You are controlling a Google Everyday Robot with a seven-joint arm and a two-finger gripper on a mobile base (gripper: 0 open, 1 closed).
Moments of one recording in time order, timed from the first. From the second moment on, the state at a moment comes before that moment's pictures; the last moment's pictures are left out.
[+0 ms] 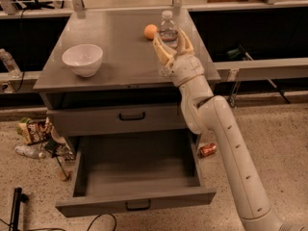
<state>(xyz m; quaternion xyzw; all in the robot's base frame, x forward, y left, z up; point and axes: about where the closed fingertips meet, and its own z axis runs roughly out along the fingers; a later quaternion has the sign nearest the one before) 0.711 -0.068 0.939 -0.12 0.45 0.20 0.86</state>
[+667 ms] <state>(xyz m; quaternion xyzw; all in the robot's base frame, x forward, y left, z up) 0.715 -0.064 0.937 -0.13 0.45 0.21 0.86</state>
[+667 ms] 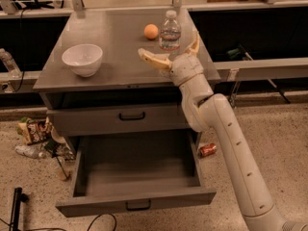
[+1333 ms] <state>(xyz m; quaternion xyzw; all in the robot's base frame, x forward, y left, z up) 0.692 -0.072 0.970 -0.17 0.44 0.18 0.86</state>
